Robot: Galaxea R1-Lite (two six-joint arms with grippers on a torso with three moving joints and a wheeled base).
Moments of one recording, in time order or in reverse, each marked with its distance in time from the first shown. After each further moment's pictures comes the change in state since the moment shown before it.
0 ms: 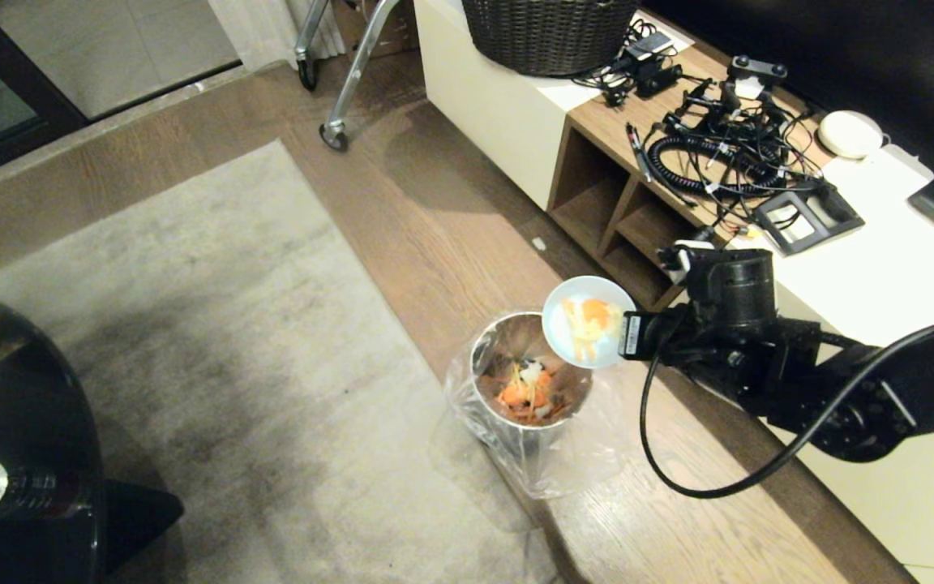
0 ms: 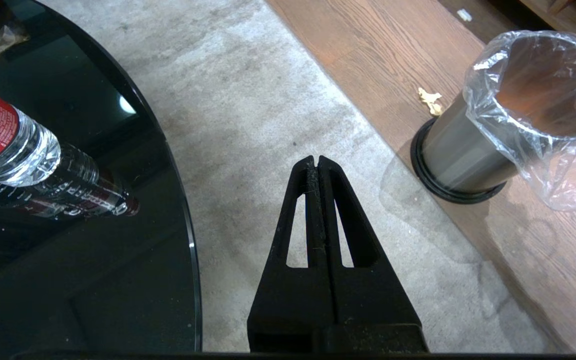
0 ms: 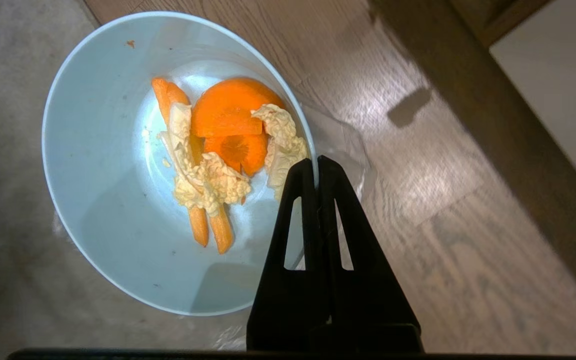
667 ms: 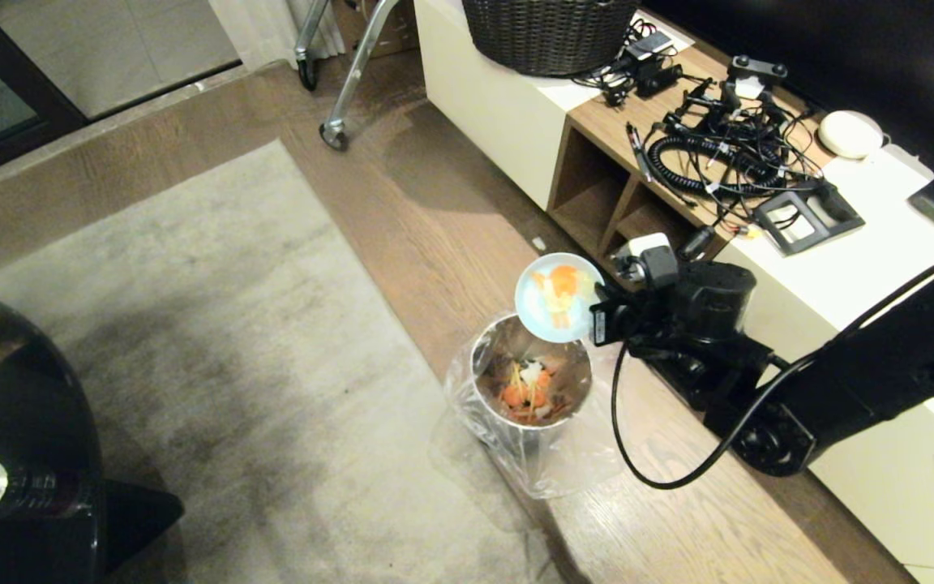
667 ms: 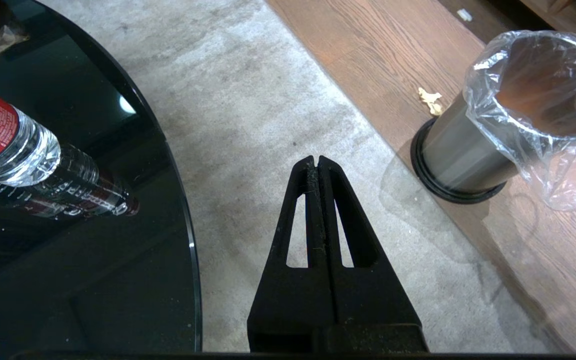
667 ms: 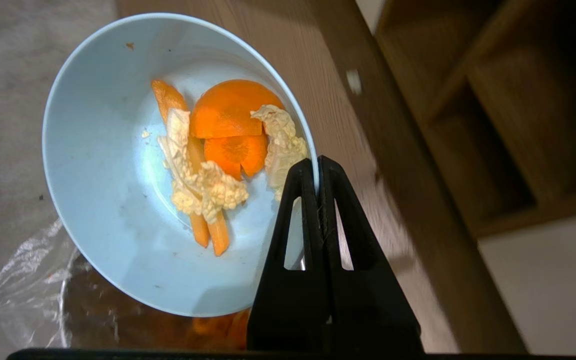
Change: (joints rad) left arm 0.000 0.000 0.000 0.000 0.000 0.000; right arm -0.003 0.194 -0.004 -0.537 0.087 -0.380
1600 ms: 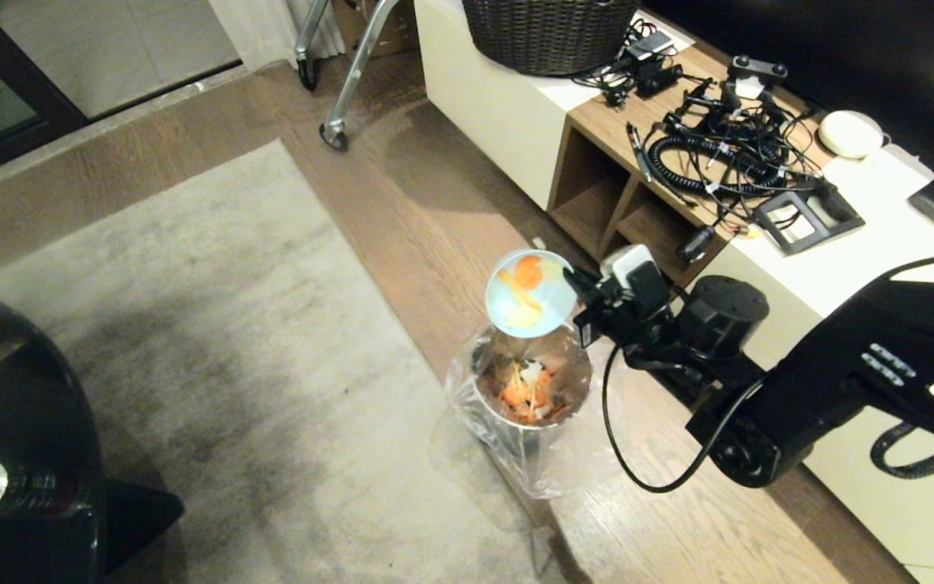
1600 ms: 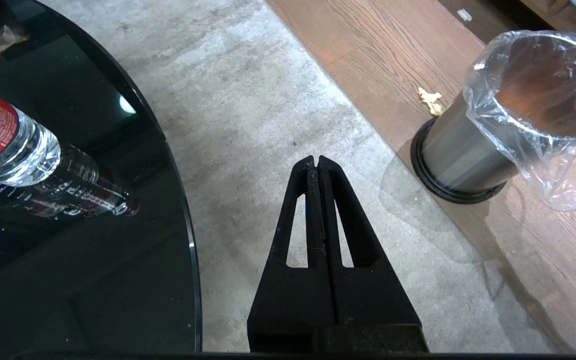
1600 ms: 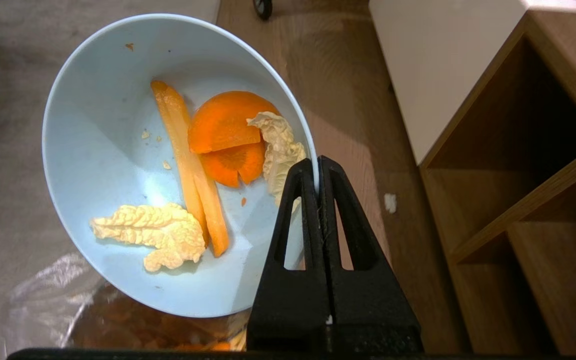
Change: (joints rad) left arm 0.000 0.000 0.000 0.000 0.000 0.000; right arm -0.020 0.113 0.005 -0.352 0.320 -0.220
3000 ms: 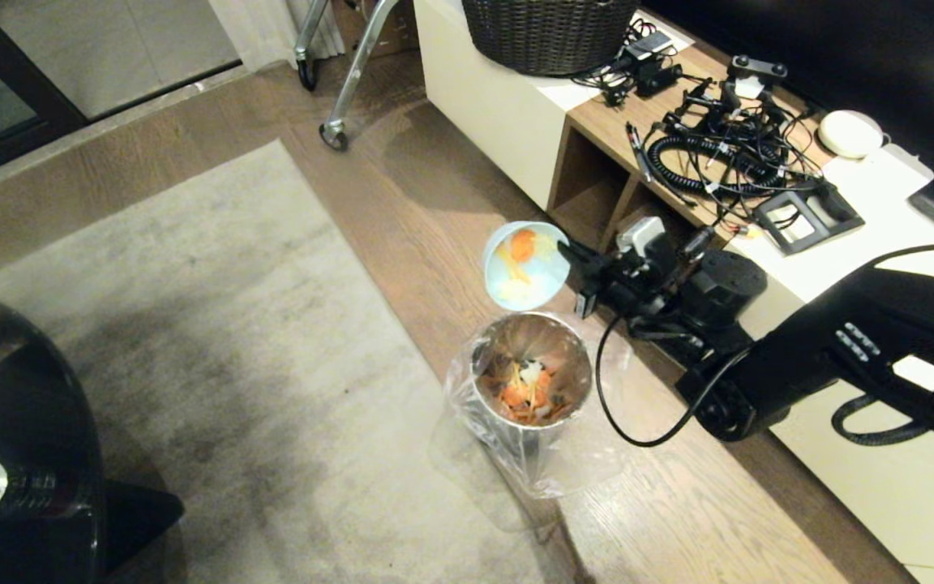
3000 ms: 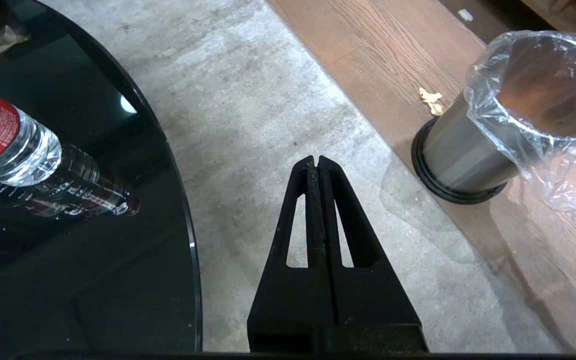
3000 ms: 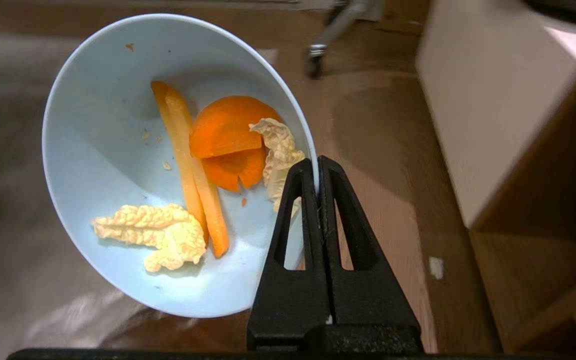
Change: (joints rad) left arm 0.000 0.000 0.000 0.000 0.000 0.000; right arm -0.081 0.075 -0.194 0.000 0.256 0.121
